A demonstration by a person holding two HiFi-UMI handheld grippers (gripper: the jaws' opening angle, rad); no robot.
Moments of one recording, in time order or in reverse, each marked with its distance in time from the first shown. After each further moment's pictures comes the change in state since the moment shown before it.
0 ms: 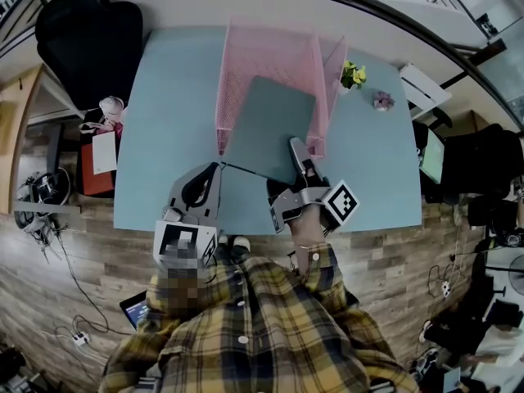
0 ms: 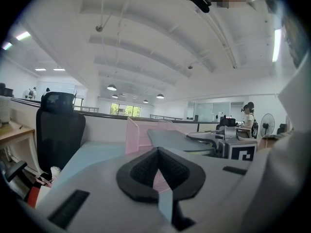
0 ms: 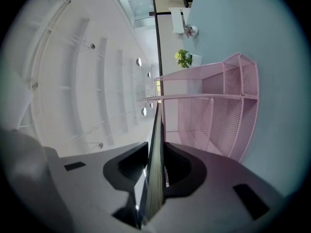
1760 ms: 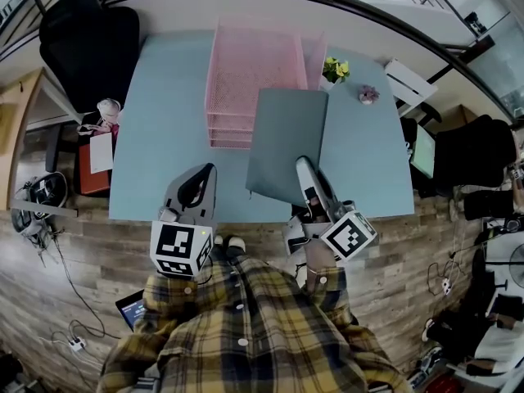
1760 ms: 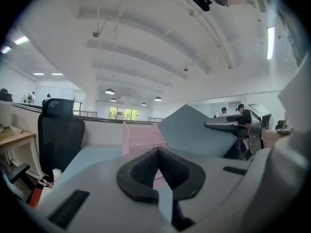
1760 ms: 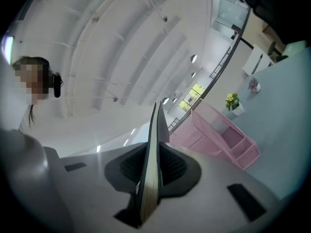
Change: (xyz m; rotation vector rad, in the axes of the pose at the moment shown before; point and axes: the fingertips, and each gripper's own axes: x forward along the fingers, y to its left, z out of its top) left arm -0.038 -0.040 0.003 0.034 -0.033 -0.009; right arm -0.099 0.090 -0.010 -0.765 0.130 0.045
